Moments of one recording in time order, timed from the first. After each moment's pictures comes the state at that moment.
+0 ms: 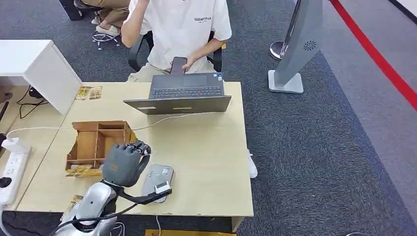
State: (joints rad) left arm -0.12 0.24 -0.50 -1.47 -1.37 0.34 0.05; right arm -0.09 0.13 -1.17 -0.21 1.16 -0.20 -0.06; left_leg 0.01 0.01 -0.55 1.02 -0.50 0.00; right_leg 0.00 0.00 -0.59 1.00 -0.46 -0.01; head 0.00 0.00
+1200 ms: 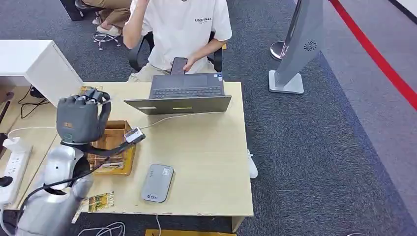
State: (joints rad) left arm -0.38 0.29 -0.29 -1.55 -1.48 0.41 0.08; right arm -0.09 0.13 -1.17 -0.21 1.24 -0.21 -0.05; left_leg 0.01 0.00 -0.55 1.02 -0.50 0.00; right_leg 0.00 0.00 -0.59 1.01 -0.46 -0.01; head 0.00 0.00
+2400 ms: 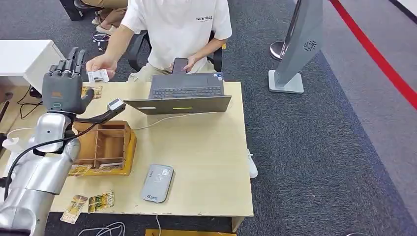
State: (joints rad) left arm -0.61 0.30 -0.25 -1.12 -1.51 0.43 0.10; right arm -0.10 0.13 -1.15 -0.21 1.25 -0.22 -0.01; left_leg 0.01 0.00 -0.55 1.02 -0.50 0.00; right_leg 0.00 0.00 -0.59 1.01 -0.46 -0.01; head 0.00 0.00
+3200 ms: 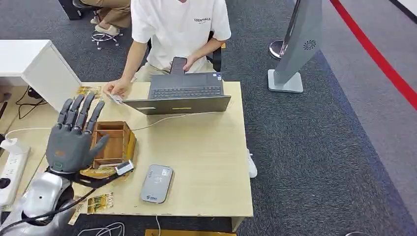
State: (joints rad) left arm -0.09 0.44 -0.32 -1.74 -1.47 0.45 0.07; right arm -0.08 0.13 -1.17 -0.21 1.19 -0.21 0.00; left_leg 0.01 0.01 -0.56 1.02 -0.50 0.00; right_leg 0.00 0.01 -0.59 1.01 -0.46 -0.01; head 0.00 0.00
